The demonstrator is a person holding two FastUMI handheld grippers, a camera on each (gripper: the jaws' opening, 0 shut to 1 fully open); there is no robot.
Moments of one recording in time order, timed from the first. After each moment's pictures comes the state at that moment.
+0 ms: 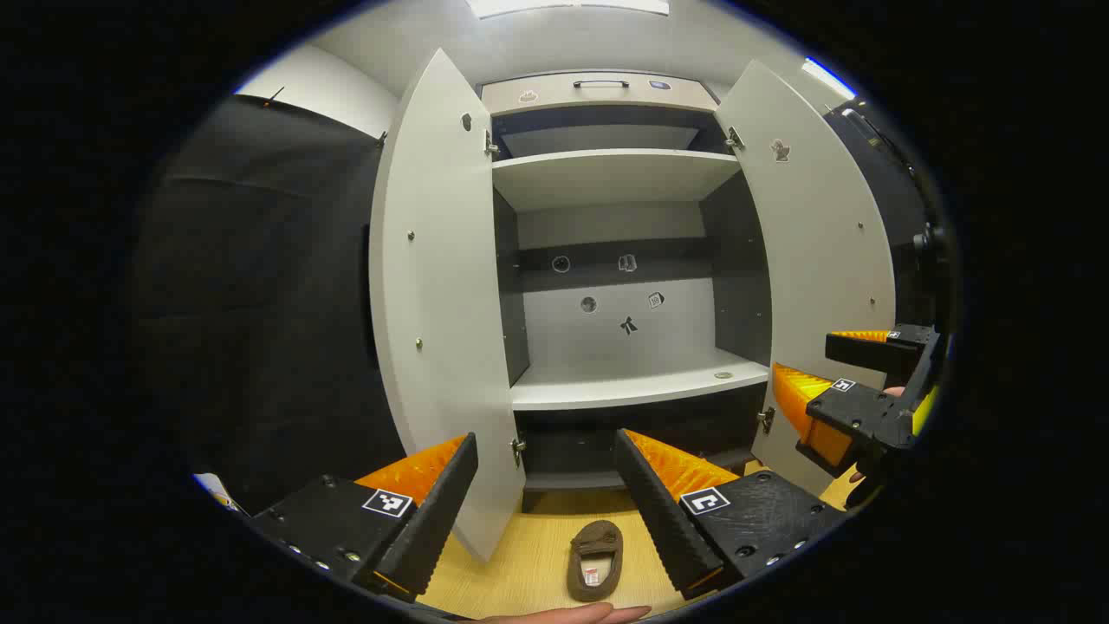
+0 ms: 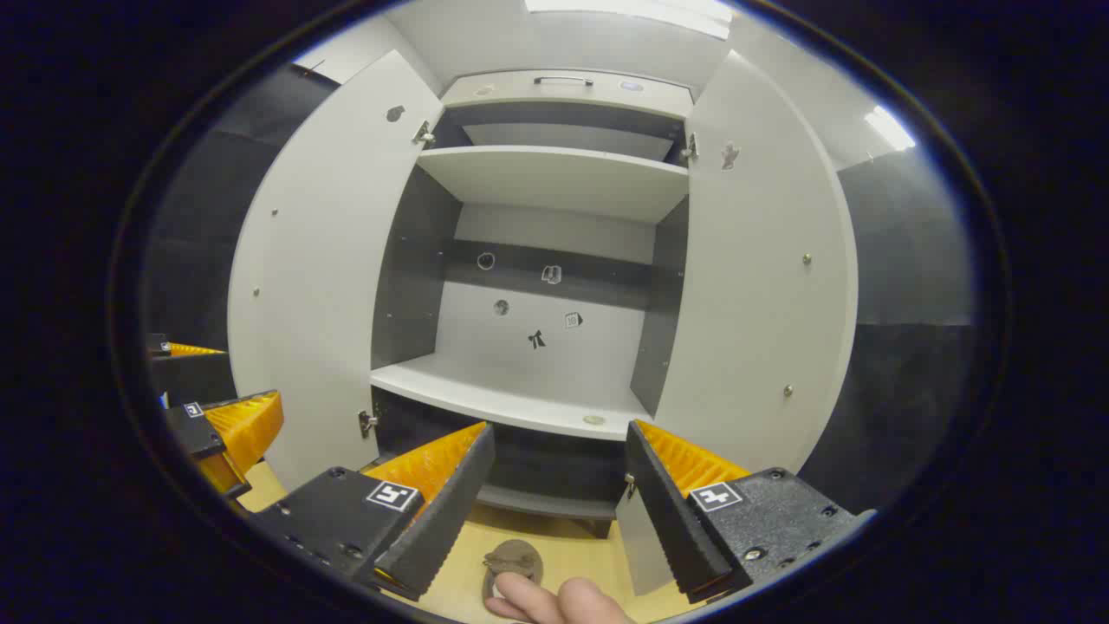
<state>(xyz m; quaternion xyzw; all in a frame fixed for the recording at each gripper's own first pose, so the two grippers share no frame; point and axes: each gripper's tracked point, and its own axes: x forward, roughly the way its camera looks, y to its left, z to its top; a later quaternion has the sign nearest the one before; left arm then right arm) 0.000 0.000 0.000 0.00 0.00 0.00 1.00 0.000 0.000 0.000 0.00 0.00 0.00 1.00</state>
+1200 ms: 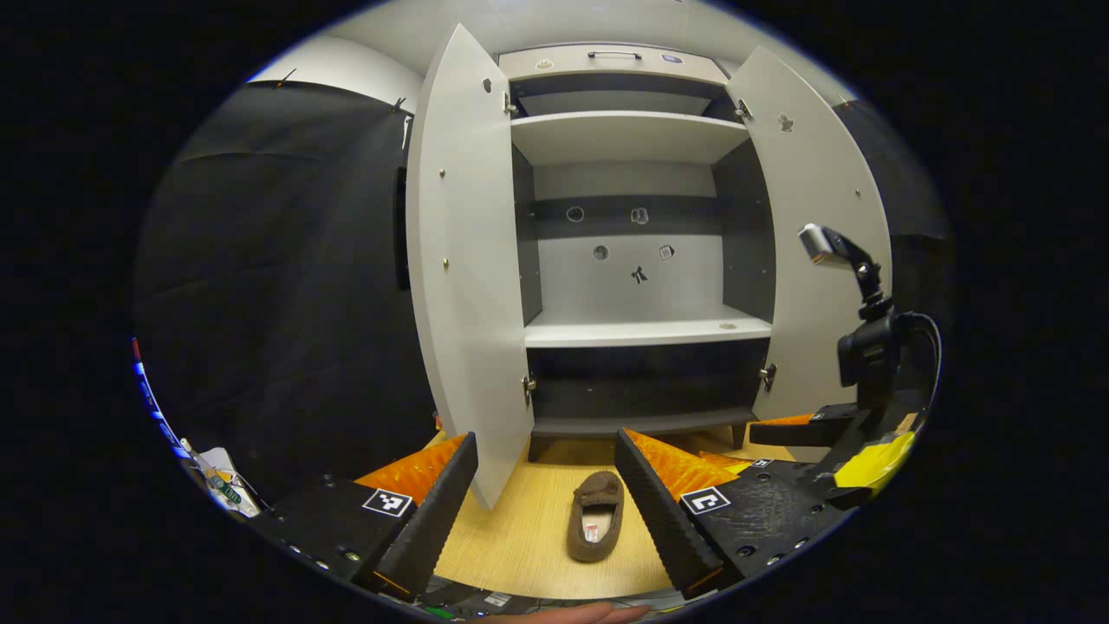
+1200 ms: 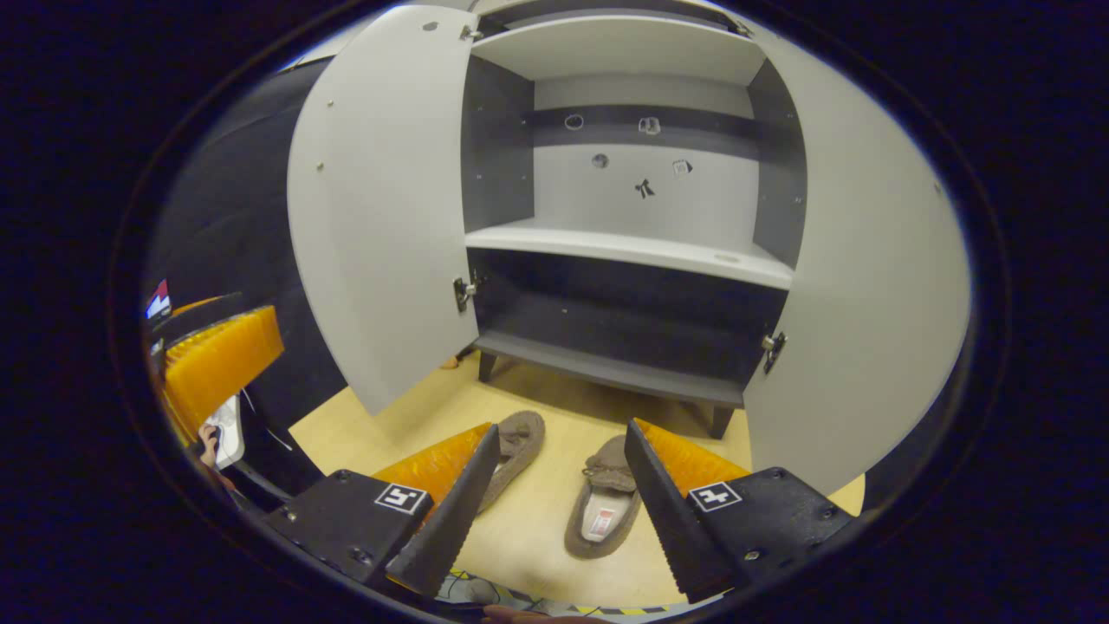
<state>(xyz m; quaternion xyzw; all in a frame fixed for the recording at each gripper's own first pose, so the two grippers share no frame) -0.048 -0.004 -0.074 -0.02 0.10 0.01 0.99 0.002 0.075 -0.178 0.02 0.24 0.17 0.96</state>
